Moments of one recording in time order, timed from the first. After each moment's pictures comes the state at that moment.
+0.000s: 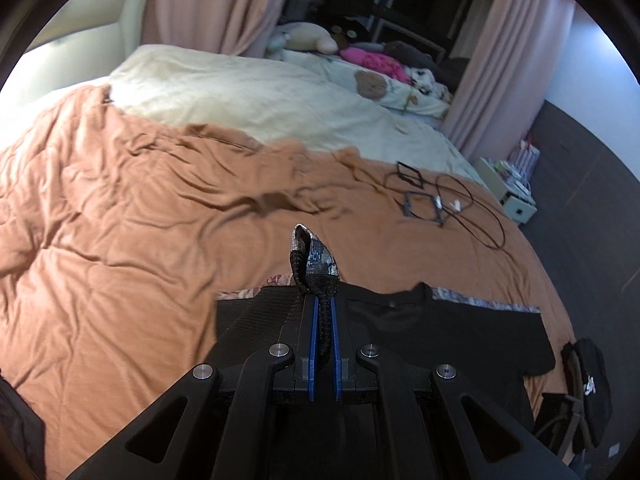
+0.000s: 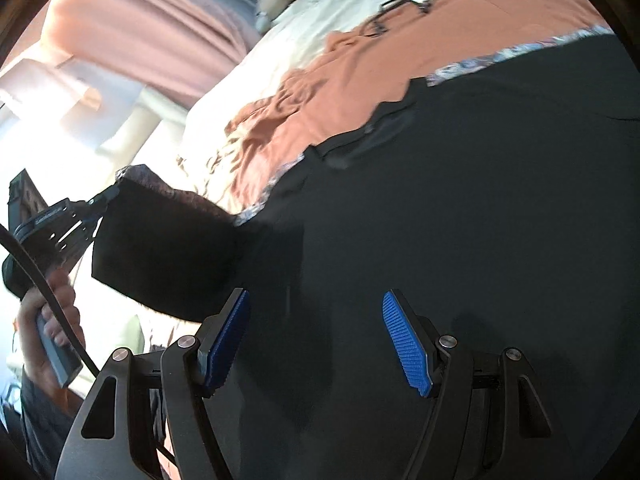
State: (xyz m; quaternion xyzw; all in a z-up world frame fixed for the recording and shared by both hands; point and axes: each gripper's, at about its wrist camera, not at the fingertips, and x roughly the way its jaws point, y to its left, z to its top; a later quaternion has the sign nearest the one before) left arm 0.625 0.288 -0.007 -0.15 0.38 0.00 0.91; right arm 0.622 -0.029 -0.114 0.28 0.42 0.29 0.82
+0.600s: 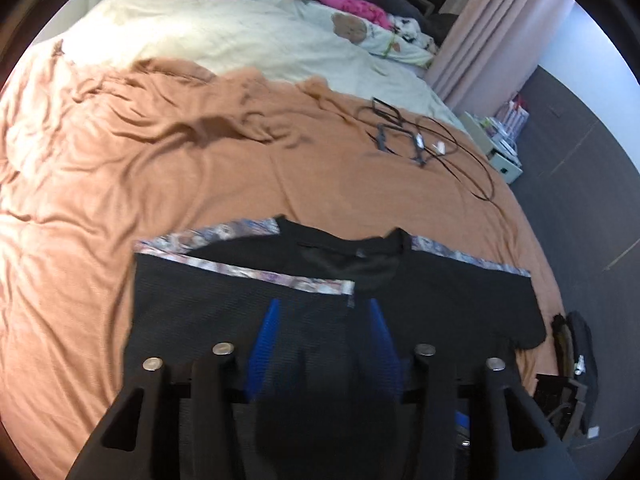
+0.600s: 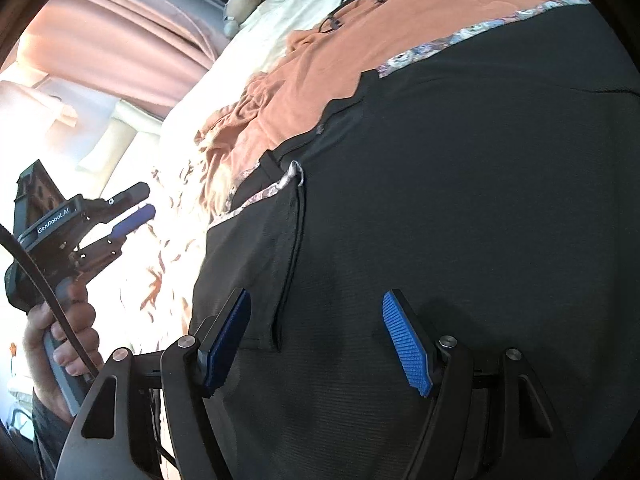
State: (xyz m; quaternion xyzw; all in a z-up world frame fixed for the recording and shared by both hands) left arm 0.660 0.248 -0.072 -0.17 0.45 -0.04 0.88; right arm 0.629 -0.041 -0.129 0.29 0.43 0.27 0.81
